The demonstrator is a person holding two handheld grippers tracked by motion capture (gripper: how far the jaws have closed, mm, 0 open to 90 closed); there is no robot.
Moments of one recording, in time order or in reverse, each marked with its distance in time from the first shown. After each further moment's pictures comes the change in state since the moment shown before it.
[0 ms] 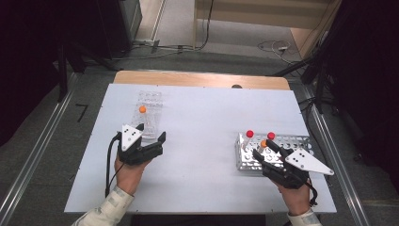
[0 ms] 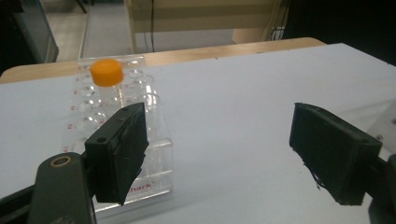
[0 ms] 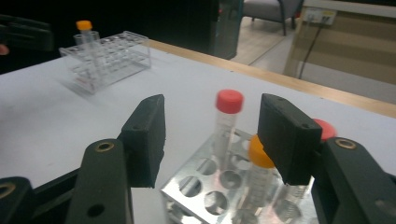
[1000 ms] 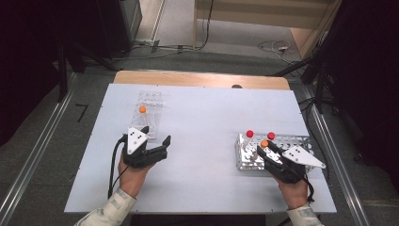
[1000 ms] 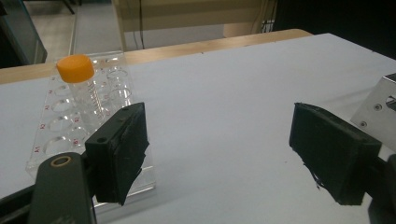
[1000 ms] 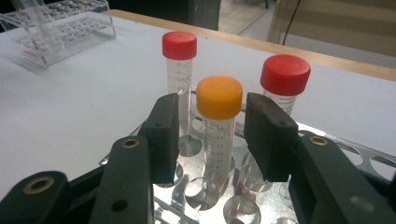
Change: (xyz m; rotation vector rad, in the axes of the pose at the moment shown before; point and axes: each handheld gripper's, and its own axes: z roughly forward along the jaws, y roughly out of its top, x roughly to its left) left arm -0.009 -0.003 0.001 0.006 -0.026 0.032; right arm -0.019 -0.025 0.020 0.099 -0.068 0.043
